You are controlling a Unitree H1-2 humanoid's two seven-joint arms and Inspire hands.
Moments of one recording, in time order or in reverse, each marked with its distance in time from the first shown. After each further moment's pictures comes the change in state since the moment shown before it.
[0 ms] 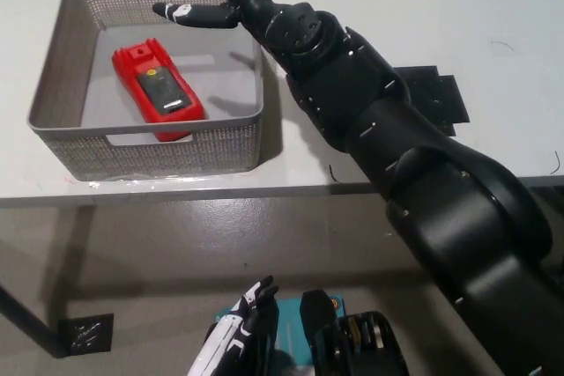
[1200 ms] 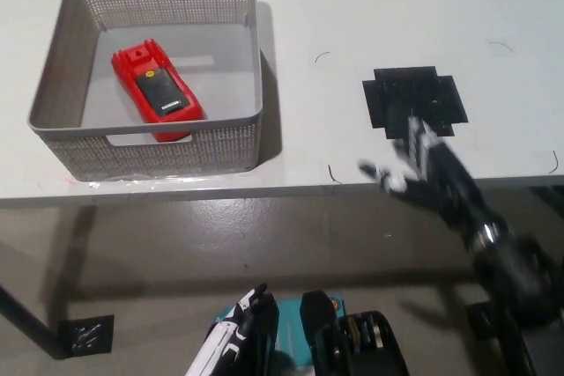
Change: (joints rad) left_arm 0.012 0.006 0.014 0.009 -0.002 0.027 0.001; right_arm 1.136 -0.266 -0.157 -1.248 0.079 0.099 0.091
